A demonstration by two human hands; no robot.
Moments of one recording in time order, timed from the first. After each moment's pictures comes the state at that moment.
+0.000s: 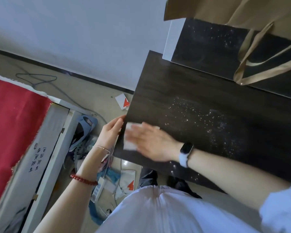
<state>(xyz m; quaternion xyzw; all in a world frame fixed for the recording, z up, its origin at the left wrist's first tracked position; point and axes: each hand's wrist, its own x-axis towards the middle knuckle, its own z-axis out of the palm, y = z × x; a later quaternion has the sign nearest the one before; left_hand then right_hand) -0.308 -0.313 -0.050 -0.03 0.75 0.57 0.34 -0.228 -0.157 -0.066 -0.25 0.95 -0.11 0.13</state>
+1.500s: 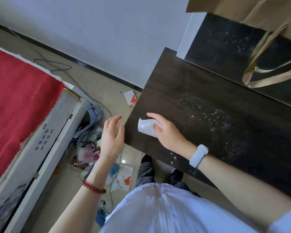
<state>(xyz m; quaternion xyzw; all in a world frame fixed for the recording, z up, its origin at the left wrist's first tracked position) -0.246 -0.338 -0.049 -0.02 0.89 0.44 0.13 -0.210 -0.159 -0.023 0.09 0.84 -0.50 0.17</state>
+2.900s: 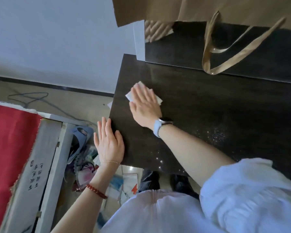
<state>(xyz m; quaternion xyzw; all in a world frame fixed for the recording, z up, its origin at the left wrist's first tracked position) -0.258 -0.279 -0.062 0.10 0.96 0.23 0.13 -0.278 -0.122 -0.075 0.17 0.97 -0.18 0.02</state>
